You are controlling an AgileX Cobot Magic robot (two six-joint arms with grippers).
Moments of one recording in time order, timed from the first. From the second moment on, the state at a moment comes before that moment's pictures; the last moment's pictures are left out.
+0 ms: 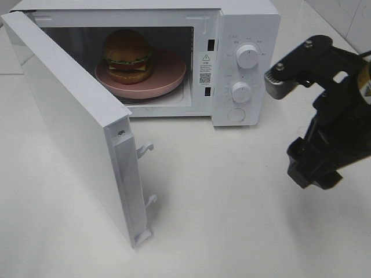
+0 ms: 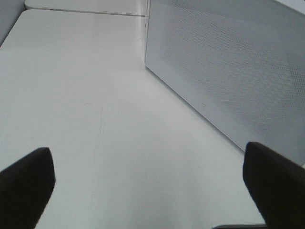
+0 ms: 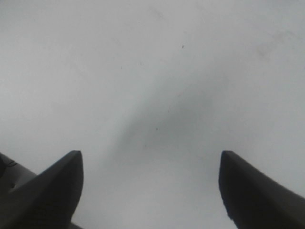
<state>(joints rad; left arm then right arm) 0.05 0.00 -0.51 -0.15 1.08 0.04 0.64 1.25 -0.81 -0.28 0.83 0.19</state>
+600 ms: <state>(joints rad) 0.05 0.00 -0.51 -0.15 1.08 0.04 0.64 0.86 -0.63 -0.19 1.01 0.20</state>
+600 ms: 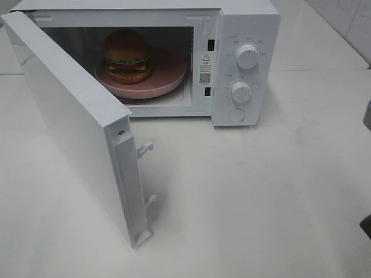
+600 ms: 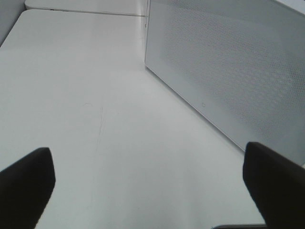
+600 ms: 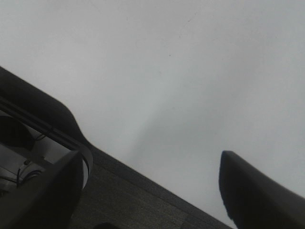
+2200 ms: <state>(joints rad) 0.05 0.00 -0.51 -0.15 1.08 0.04 0.11 0.00 -0.50 -0.12 1.00 0.17</state>
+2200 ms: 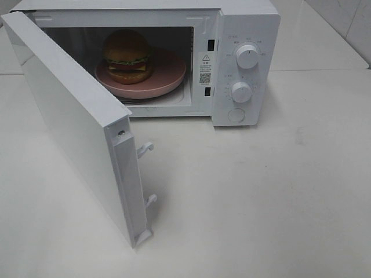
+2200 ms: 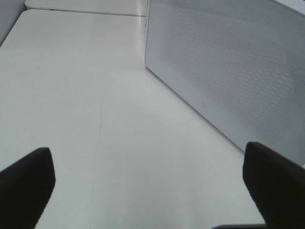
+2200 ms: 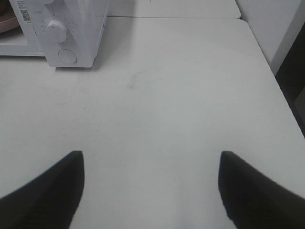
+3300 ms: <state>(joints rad) 0.05 0.00 -0.51 -0.15 1.08 0.04 0.11 0.00 -0.50 -0.12 1.00 0.17</state>
